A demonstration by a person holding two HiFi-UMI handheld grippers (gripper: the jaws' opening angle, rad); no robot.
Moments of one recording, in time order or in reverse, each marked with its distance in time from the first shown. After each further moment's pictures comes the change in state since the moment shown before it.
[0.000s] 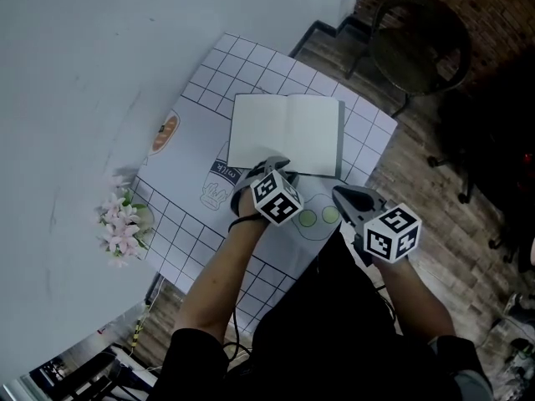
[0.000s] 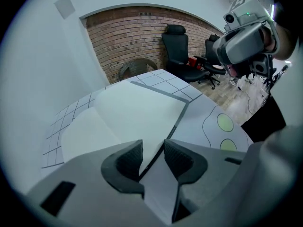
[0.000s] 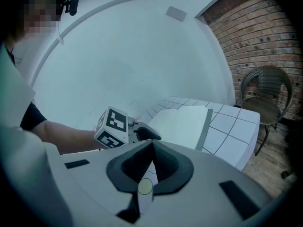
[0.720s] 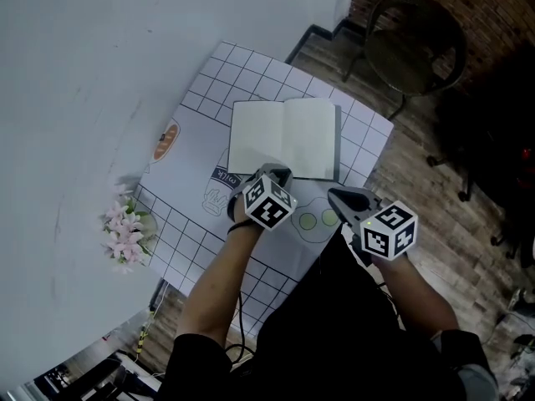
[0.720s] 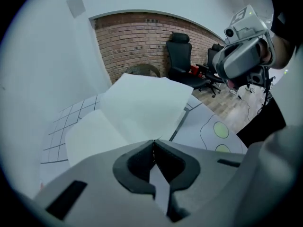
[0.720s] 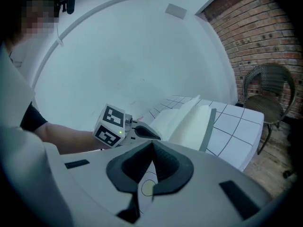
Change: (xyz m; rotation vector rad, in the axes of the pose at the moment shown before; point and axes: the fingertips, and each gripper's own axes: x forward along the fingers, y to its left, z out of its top) left arm -0.015 0.009 0.002 -0.059 -0.055 -0.002; right arm 0.003 0.006 0.006 0.010 0.021 0.027
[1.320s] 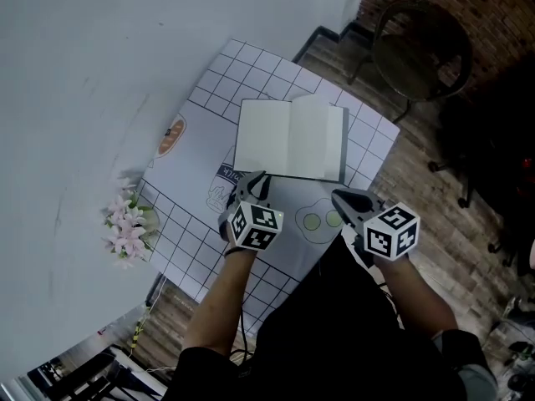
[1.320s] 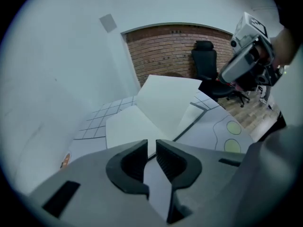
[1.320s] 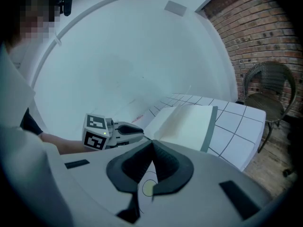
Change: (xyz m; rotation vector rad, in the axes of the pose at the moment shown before) left arm -0.057 0.031 -0.038 -0.170 -0.105 0.311; right arm 0.007 0.001 -0.002 0.010 0.025 -0.001
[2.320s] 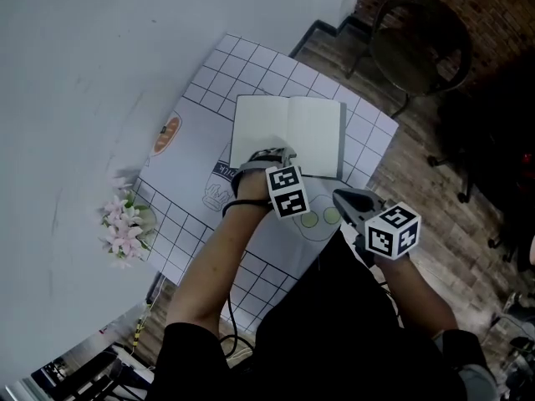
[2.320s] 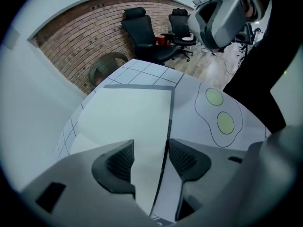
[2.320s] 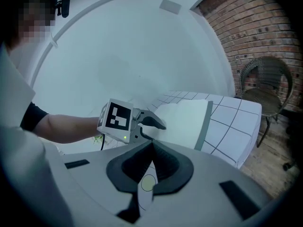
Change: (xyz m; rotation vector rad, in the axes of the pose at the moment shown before) left arm 0.062 -0.069 0.021 0.668 0.267 -0.416; right arm -0.005 -0.009 -0.011 0.043 0.015 -0.008
